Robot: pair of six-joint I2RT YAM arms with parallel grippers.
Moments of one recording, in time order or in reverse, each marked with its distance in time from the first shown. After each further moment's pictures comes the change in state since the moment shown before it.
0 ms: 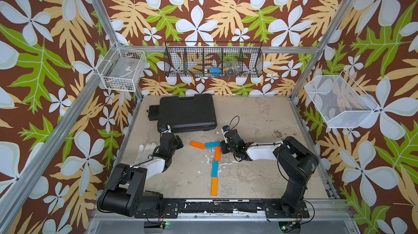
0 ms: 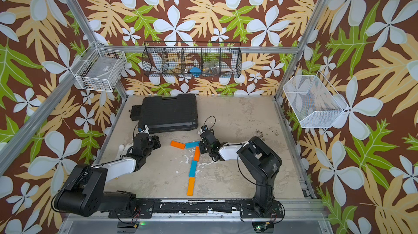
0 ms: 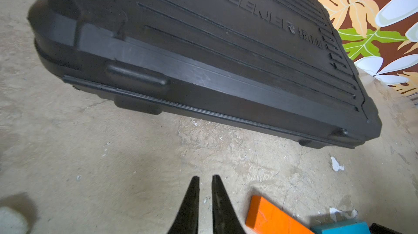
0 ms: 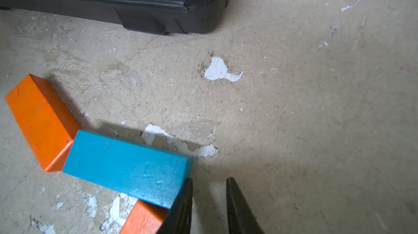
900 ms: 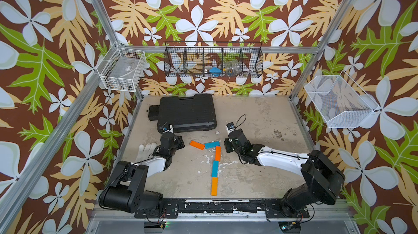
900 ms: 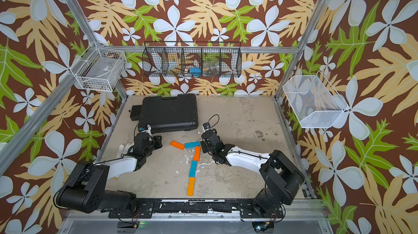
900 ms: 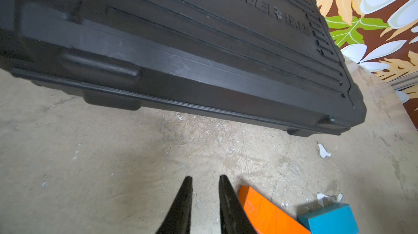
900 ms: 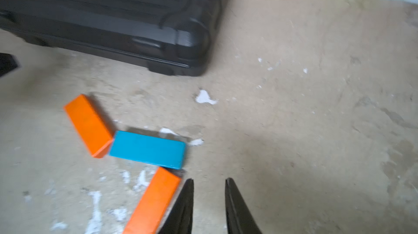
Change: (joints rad) left arm 0.000 0.024 0.005 0.021 0.071 0.010; right arm 0.097 -0.294 -0.016 -0.160 0.182 -0.066
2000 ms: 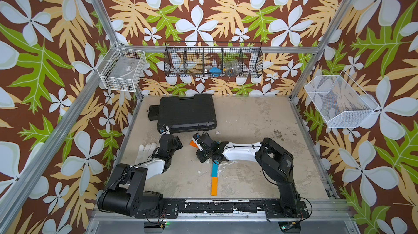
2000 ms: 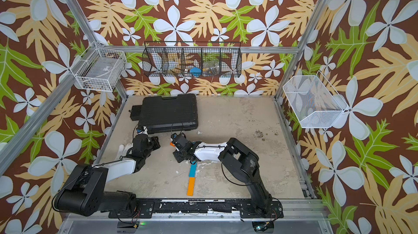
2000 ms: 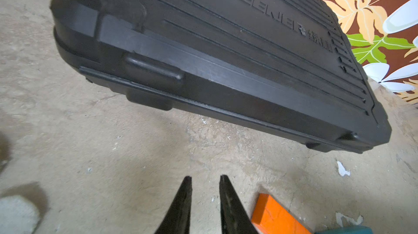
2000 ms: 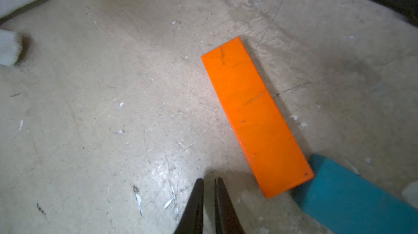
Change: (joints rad) left arm 0.009 -0.019 -0.029 0.006 -0.085 -0.034; right arm 0.161 0.514 0.443 -0.163 -0.256 0.016
